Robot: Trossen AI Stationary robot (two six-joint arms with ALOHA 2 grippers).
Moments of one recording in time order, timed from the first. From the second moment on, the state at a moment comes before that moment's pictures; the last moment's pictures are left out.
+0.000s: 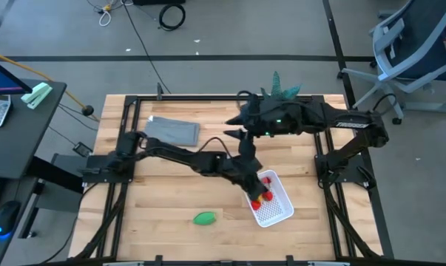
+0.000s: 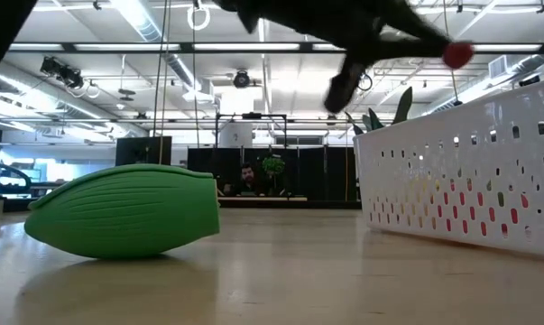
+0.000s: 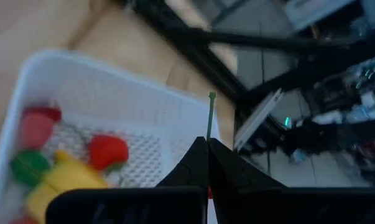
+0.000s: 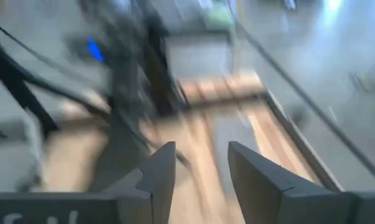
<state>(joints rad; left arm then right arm) -0.15 2.09 1.59 0.08 0.13 -0.86 0.05 1.56 1.81 -0.69 0.20 0.15</state>
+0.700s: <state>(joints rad) -0.14 2.27 1.80 -0.07 0.33 -0.86 0.10 1.56 1.81 -1.04 0.23 0.32</state>
